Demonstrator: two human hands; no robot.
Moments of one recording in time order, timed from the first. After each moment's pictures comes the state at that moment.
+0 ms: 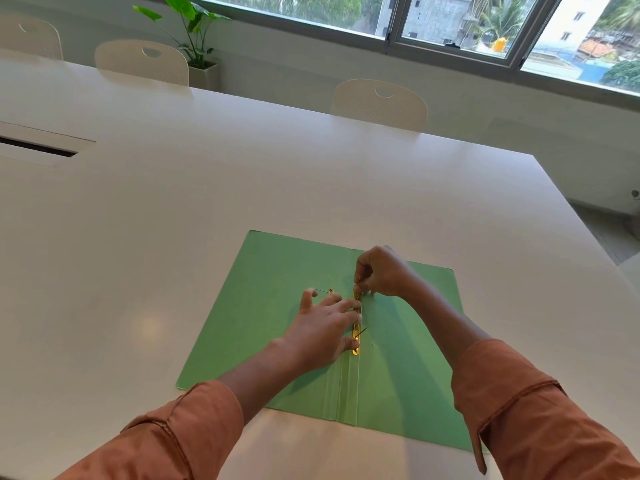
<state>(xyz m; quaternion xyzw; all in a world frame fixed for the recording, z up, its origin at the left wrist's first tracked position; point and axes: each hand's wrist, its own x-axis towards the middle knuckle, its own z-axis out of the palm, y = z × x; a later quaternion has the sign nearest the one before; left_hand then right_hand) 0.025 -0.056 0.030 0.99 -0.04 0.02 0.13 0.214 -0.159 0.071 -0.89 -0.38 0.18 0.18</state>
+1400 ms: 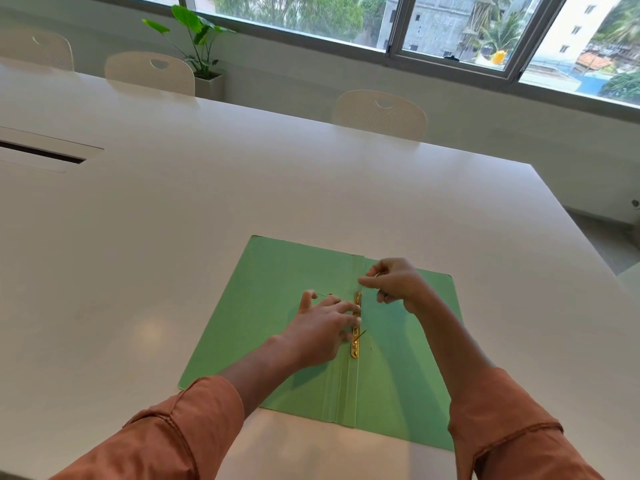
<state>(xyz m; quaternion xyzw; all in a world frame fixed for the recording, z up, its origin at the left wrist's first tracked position) 0.027 -0.052 0.034 0.99 -0.04 0.01 0.16 0.198 -0.181 0.082 -0.86 -0.12 0.29 0.40</state>
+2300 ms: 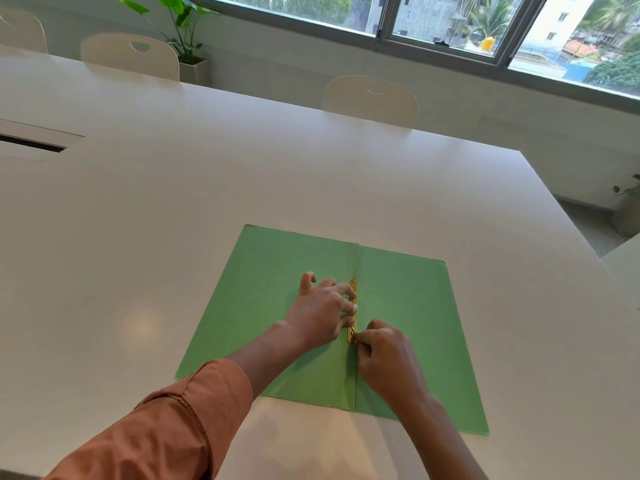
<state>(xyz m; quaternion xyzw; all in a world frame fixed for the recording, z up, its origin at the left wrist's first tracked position) 0.037 -0.052 0.030 0.99 -0.03 0.05 0.16 0.048 -0.233 0.043 -0.92 -0.32 0.04 0.21</state>
